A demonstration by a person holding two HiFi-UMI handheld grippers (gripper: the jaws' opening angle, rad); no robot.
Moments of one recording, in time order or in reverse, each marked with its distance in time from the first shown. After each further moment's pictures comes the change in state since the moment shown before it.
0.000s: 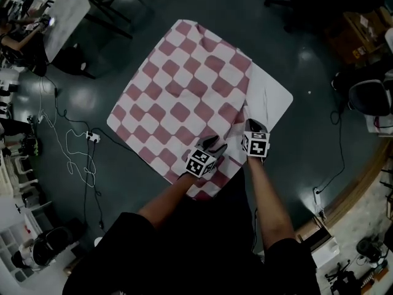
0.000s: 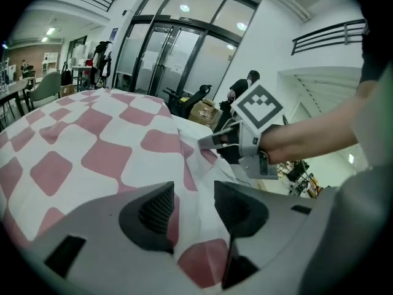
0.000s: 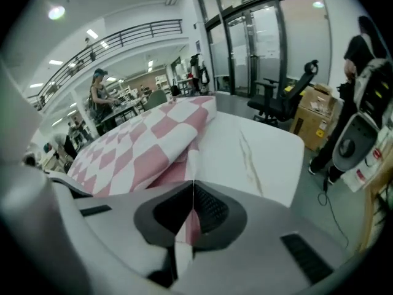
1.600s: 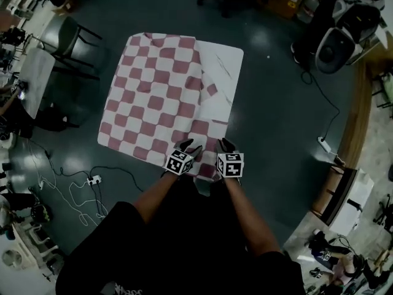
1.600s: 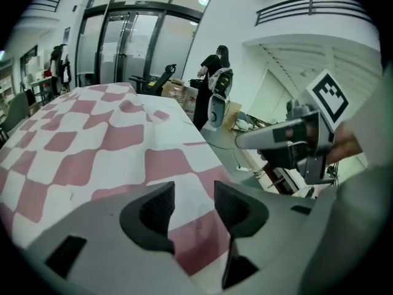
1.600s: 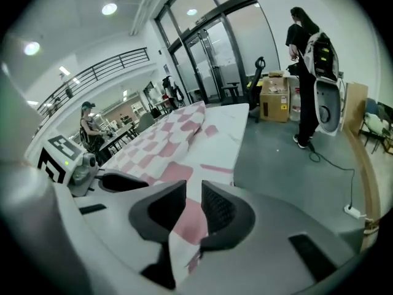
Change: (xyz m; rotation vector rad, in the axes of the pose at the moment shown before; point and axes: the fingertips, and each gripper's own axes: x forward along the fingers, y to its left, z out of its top) left arm -0.087 -0.047 -0.135 0.262 0.194 -0.136; right arm -0.167 0.135 -0.175 0.327 -0.167 -0.086
